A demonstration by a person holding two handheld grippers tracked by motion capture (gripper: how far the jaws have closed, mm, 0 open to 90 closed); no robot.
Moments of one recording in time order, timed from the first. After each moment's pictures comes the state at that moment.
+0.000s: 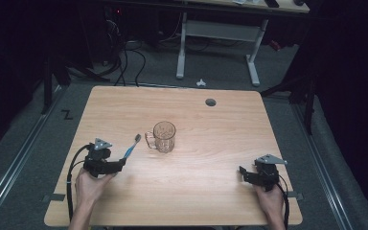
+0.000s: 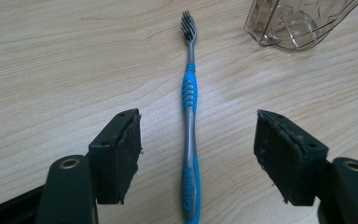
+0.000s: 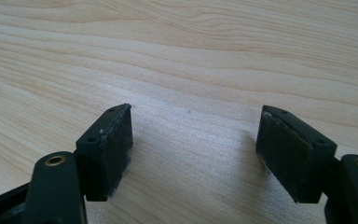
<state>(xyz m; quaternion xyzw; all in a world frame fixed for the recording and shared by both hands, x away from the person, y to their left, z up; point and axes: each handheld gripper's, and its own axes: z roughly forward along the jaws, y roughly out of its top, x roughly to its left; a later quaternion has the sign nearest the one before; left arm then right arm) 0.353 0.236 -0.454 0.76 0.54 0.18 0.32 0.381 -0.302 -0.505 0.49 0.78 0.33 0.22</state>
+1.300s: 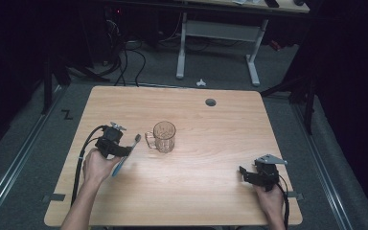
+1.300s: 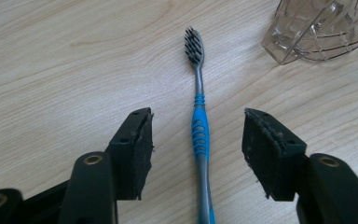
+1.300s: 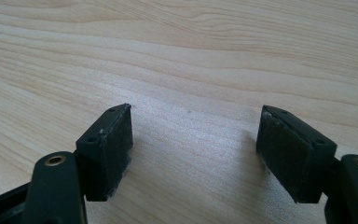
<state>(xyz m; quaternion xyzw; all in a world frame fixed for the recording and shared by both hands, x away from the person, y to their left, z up) 0.414 0.213 -0.439 0.81 0.52 0.16 0.23 0.381 -0.302 -0.505 0.49 0.78 0.33 0.22</state>
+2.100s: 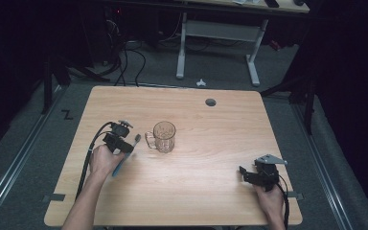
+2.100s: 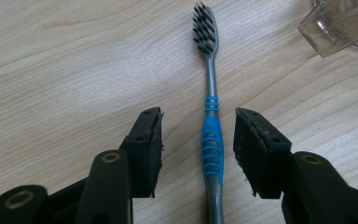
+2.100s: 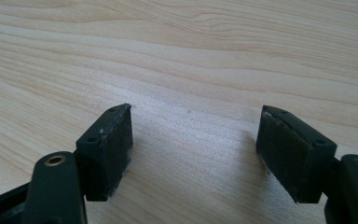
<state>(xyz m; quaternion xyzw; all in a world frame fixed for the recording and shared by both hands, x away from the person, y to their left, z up) 0.446 0.203 -0.459 0.82 0.53 0.12 0.16 0.380 -0.302 -0.505 0.49 0.78 0.33 0.22</state>
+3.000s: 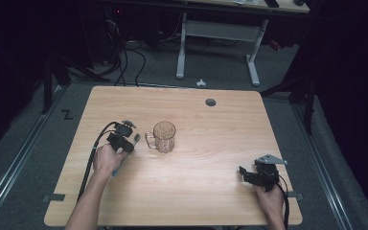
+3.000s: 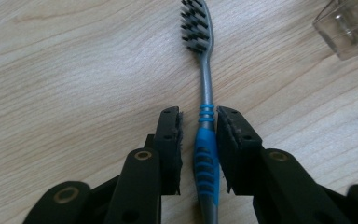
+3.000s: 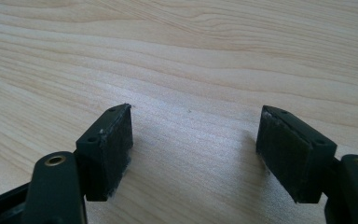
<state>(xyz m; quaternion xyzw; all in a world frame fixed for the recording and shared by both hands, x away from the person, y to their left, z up) 0.458 0.196 -0.471 0.83 0.54 0.10 0.15 0.380 -0.302 -0.505 0.48 0.78 0.33 0.22</state>
